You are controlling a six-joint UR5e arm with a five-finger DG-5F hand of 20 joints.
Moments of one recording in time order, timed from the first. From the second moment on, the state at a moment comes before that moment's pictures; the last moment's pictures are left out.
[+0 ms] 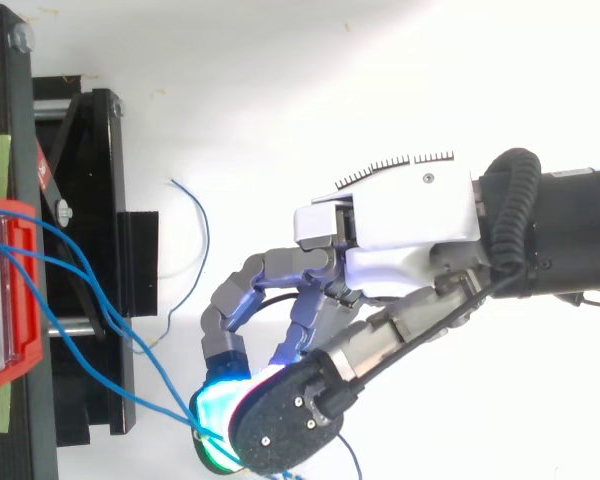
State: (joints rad) arm 0.12 -2.24 -1.18 -3.05 -1.57 0.36
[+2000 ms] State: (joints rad) arm 0.12 -2.24 -1.18 -3.06 -1.59 0.36
